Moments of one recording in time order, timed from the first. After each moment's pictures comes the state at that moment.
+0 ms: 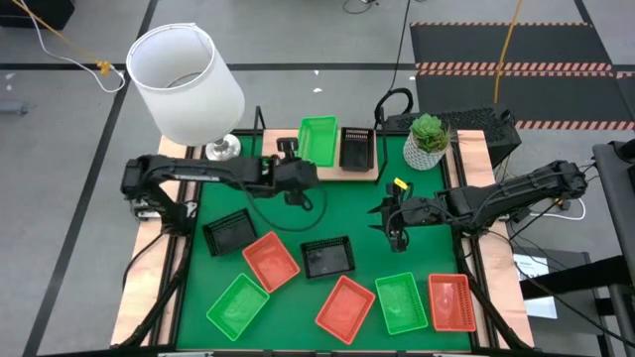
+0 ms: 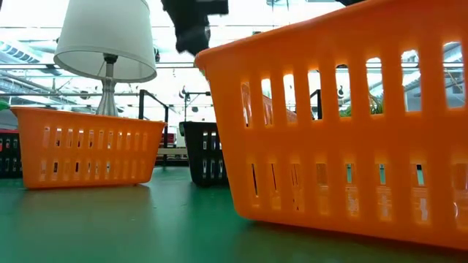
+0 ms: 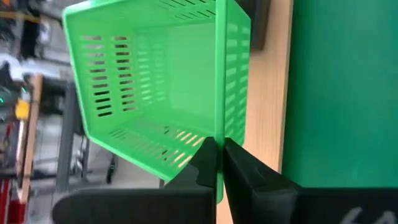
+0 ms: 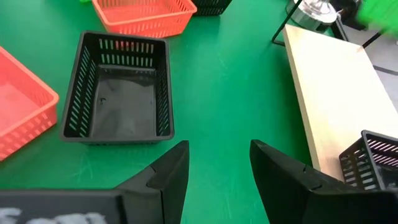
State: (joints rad) left arm 0.05 1.65 1.46 -0.77 -0.66 0.33; right arm 0.20 1.04 0.69 -0.31 0.26 -0.09
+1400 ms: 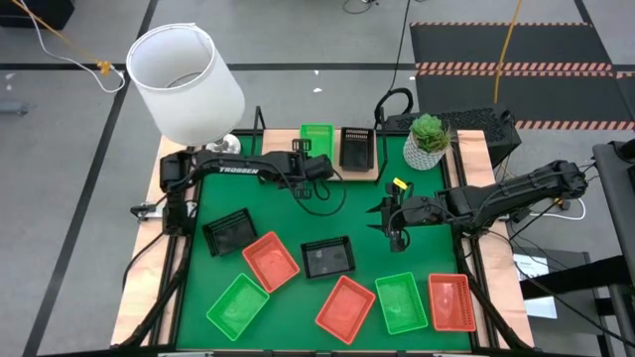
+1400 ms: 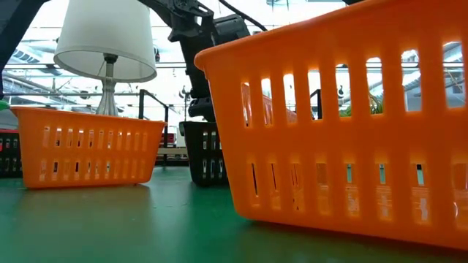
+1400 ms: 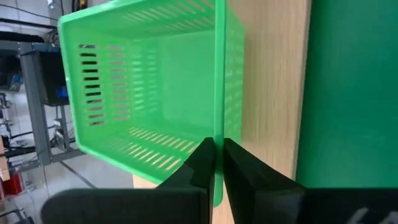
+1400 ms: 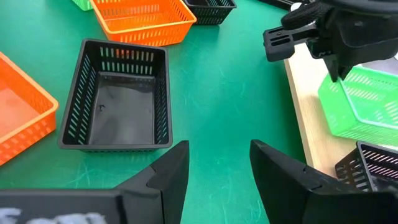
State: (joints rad) left arm 0.21 1.92 1.46 -0.69 -0.57 0.40; right arm 0.20 1.04 0.69 -0.29 0.26 -0.12
